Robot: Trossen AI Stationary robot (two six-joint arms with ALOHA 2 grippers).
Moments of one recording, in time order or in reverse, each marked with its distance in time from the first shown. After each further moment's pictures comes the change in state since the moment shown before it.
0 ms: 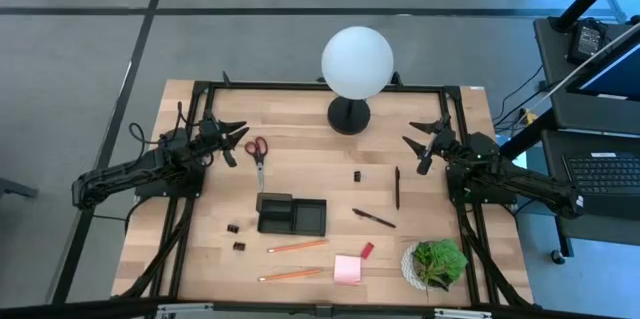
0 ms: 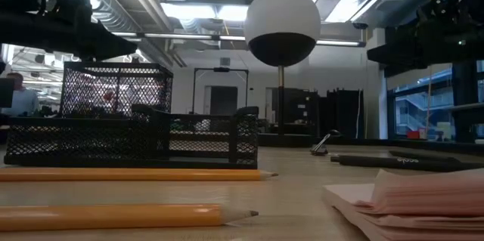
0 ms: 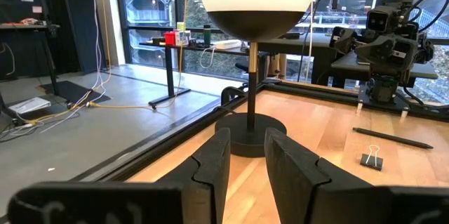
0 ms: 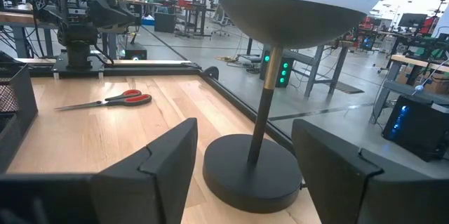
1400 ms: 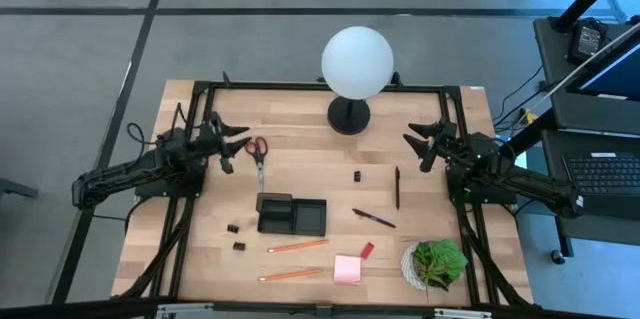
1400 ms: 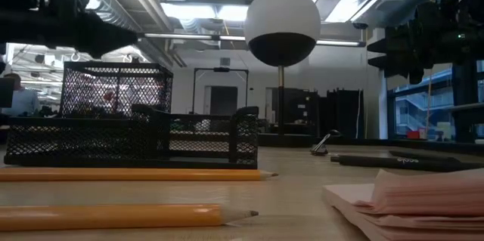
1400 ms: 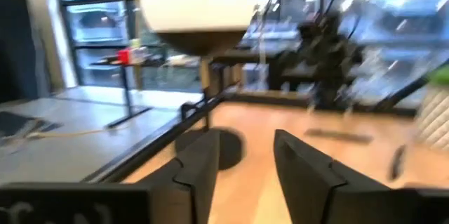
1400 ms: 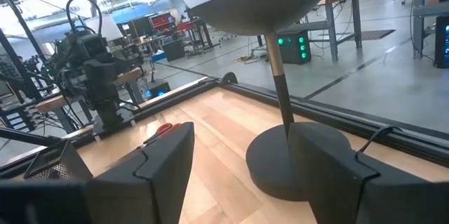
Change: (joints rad) left arm -0.001 0.000 0.000 0.071 0.201 0.012; right arm 0.000 0.000 0.000 -0.001 0.000 0.417
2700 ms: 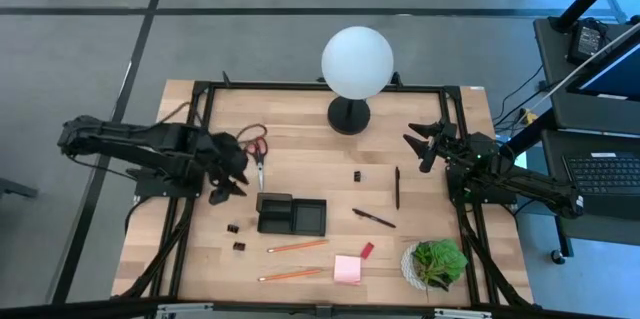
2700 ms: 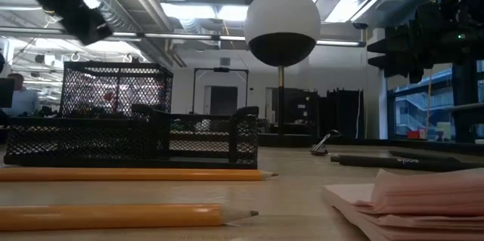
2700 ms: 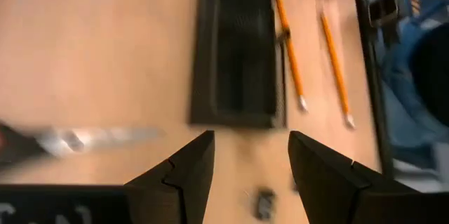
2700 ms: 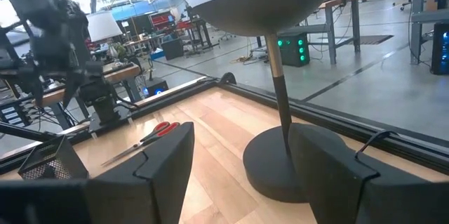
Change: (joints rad) left arm -0.417 0.828 0.706 -0.924 0.272 -0.282; right arm 0.000 0.000 0.000 0.001 0.000 -0.030
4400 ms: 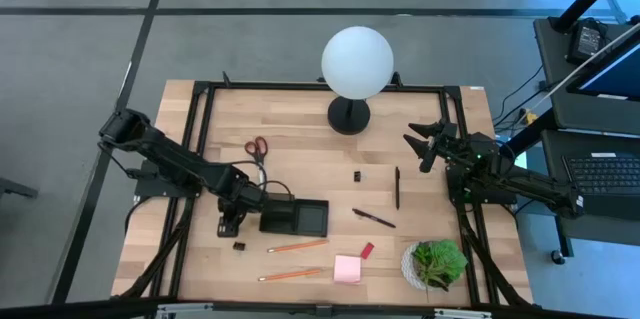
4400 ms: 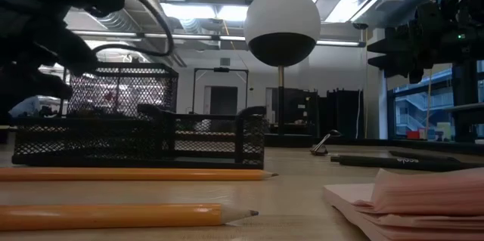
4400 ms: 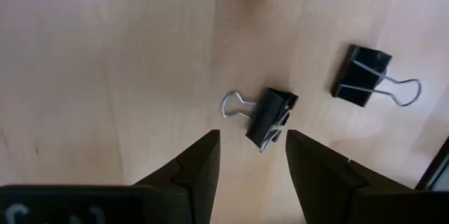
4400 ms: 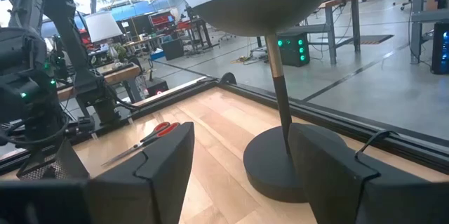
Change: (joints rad) left arm -0.293 0.587 -0.006 0.000 0.042 -0.149; right arm 0.000 0.000 0.000 0.000 0.000 0.002
